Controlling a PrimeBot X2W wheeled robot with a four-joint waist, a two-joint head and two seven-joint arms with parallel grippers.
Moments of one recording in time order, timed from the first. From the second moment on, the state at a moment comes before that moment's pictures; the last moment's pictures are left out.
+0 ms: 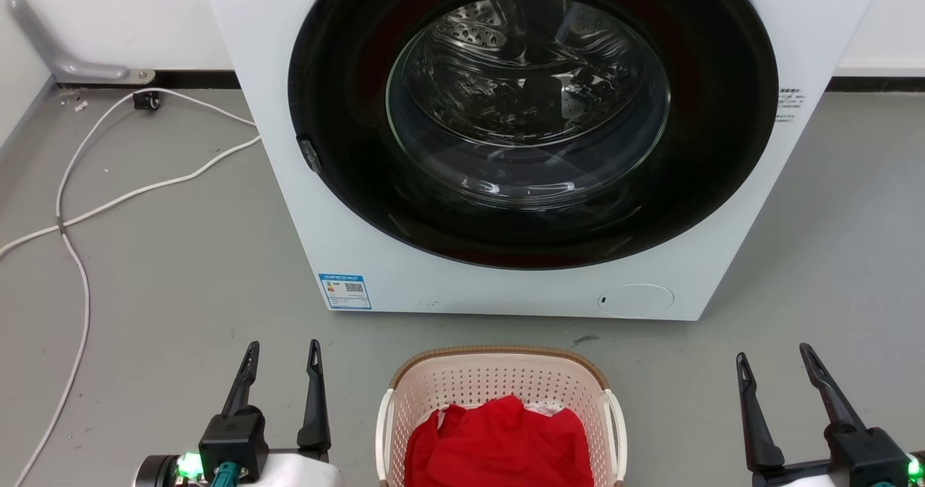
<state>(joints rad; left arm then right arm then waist) 0.06 0.05 -0.06 0.10 -0.05 0.05 -0.26 0.16 -0.05 -0.07 -0.01 -0.12 0.13 -0.26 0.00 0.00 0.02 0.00</state>
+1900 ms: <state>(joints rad) -0.79 0.08 -0.23 1.23 0.01 -0.12 -0.20 -0.73 -0.06 0.17 1.19 -0.12 0.13 -0.19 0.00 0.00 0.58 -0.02</state>
